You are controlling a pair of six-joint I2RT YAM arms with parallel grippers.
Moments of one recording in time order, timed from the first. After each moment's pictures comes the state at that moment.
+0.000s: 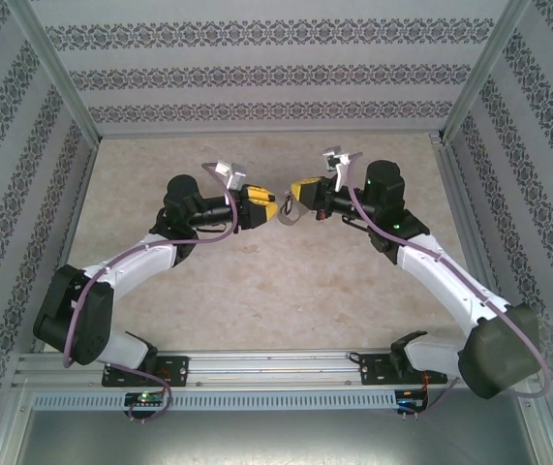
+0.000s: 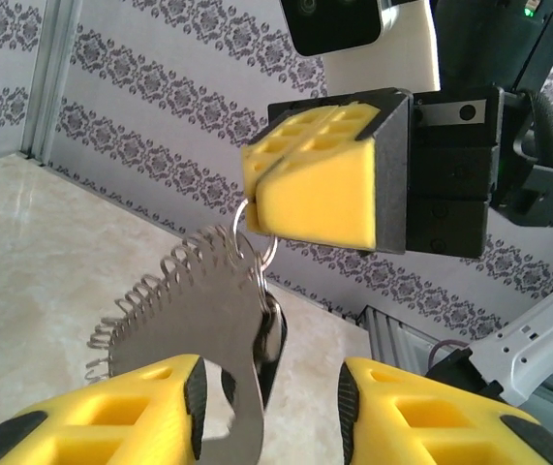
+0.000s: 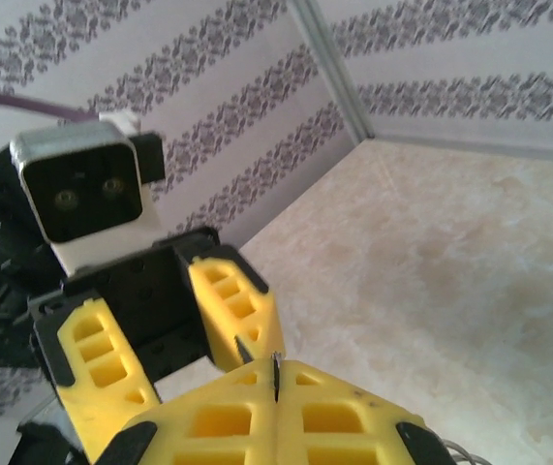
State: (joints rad) left arm -0.40 1.44 0.85 0.62 0.93 -0.42; right arm 0.40 1.25 0.96 0.09 -0.73 0.39
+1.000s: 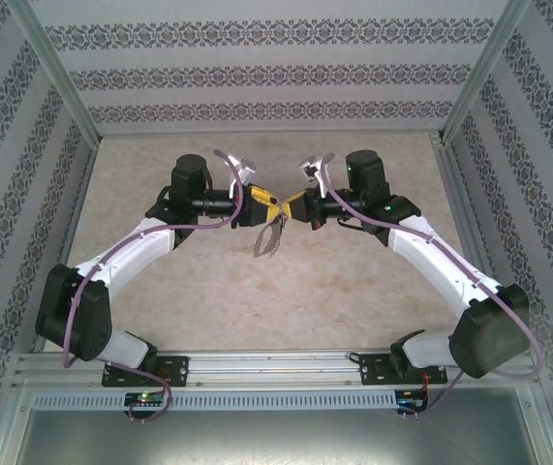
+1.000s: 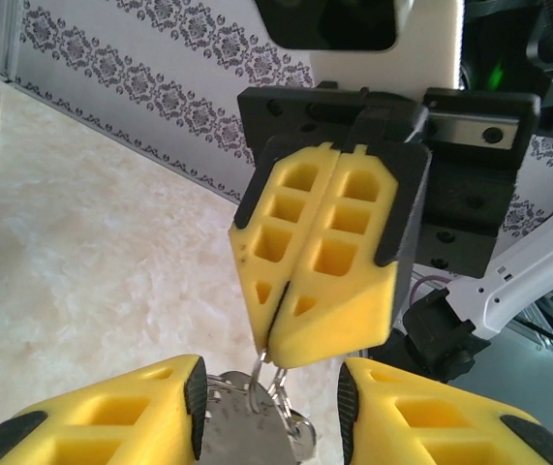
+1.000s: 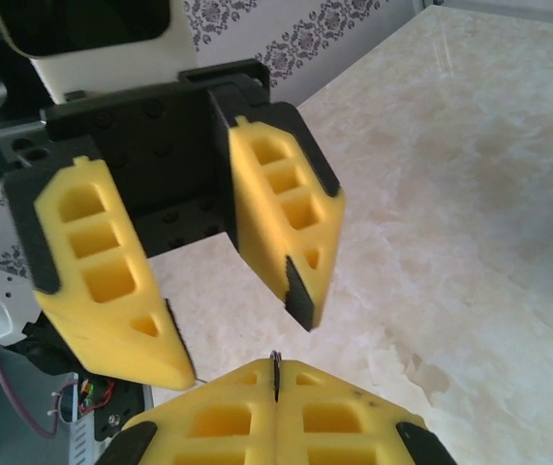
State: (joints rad) left arm -0.39 1.47 1.04 0.15 1.04 -0.22; right arm 0.43 1.35 1.12 -0.28 -0.85 0.12
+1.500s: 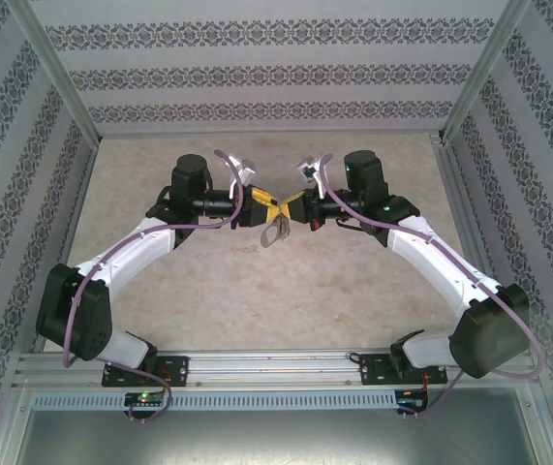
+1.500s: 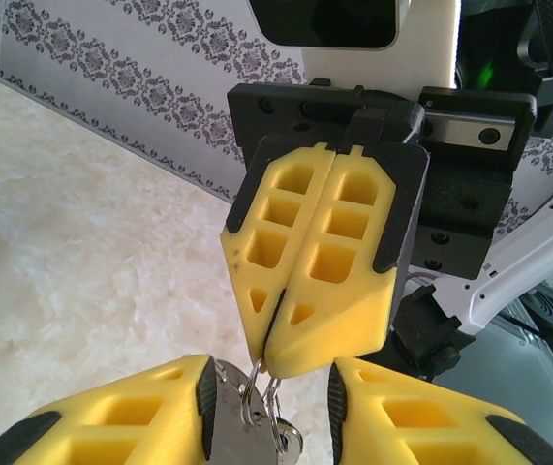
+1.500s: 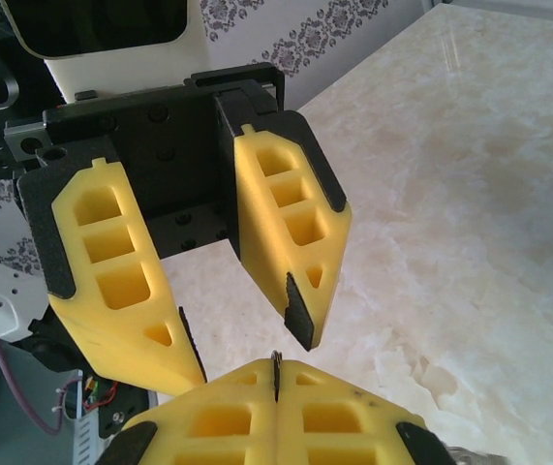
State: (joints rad) left arm -0.39 1.47 1.04 0.15 1.07 -0.23; right arm 0.44 1.35 1.12 -0.28 -0.85 0.12
